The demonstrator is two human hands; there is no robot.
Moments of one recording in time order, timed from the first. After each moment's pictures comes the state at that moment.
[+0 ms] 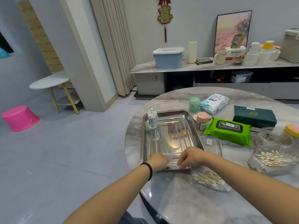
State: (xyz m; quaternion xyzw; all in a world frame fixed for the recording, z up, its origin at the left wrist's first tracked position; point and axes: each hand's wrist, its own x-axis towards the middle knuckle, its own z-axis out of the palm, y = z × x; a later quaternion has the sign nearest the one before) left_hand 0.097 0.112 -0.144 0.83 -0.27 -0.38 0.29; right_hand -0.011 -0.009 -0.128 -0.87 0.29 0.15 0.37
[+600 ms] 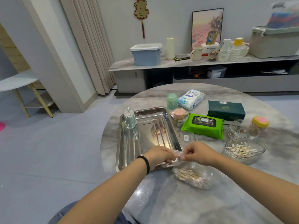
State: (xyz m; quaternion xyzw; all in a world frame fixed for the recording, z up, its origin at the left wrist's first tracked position) left_hand 0.055 0.050 -0.143 0.72 -0.32 -0.50 0.37; right_hand -0.089 -0.055 -0.131 -0.87 0.32 0.00 0.37
